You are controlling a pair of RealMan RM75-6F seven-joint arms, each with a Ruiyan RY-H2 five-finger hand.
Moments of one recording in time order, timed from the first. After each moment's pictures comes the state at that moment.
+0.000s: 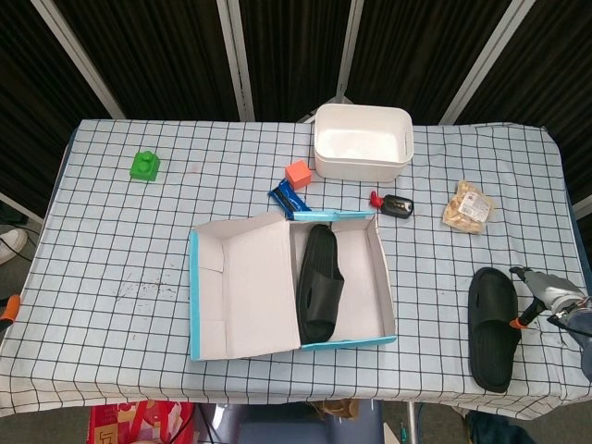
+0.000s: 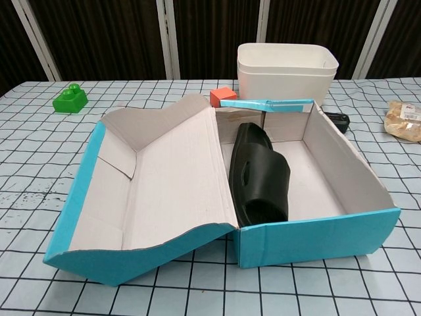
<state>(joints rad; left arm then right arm) -0.04 -1.16 -0.14 -1.58 1.44 1.63 0.27 0.82 -0.94 -0.21 -1.38 -0.67 0.27 0.01</state>
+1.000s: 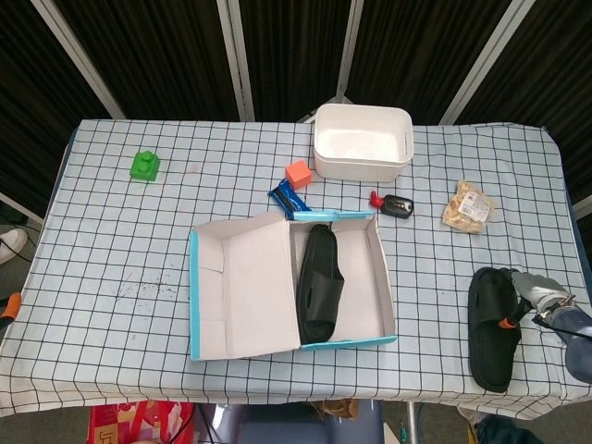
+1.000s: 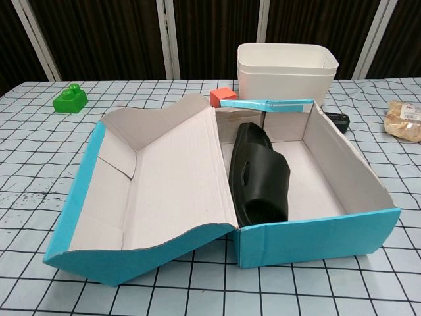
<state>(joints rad) -0.05 -1.17 -0.14 -1.57 1.42 1.62 0.28 0.87 -1.00 -0.27 -1.36 -0.67 0.29 0.05</state>
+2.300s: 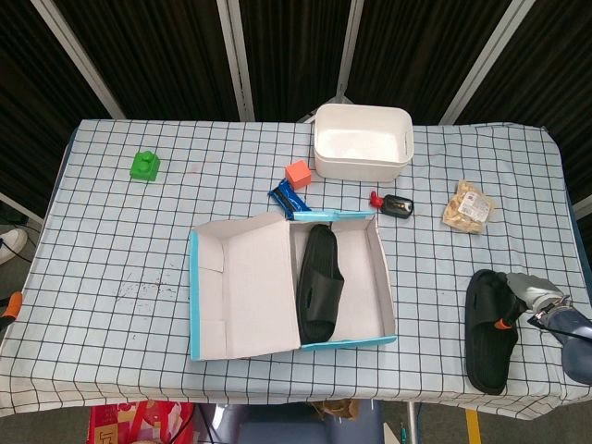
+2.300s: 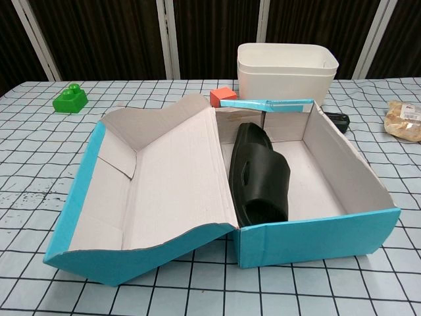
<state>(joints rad) -0.06 -1.17 -0.14 -1.57 1.43 1.62 0.28 0.89 -1.00 -0.29 -1.39 -0.68 0.30 0.08</state>
